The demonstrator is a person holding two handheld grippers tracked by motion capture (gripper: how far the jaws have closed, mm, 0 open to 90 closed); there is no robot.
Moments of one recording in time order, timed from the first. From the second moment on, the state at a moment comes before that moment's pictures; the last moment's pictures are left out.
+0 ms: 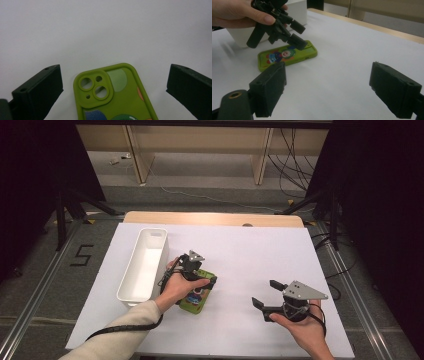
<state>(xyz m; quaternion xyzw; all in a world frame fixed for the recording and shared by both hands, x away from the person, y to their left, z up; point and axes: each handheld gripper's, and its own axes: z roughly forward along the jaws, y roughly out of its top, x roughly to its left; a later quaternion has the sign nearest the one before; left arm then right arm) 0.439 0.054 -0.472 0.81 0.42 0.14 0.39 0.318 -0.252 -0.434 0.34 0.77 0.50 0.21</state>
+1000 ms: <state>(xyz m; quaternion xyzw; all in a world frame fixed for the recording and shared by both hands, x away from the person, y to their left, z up) 0.453 0.041 -0.488 0.82 0.44 0.14 0.35 0.318 -0.251 -0.435 0.34 0.77 0.50 0.20</state>
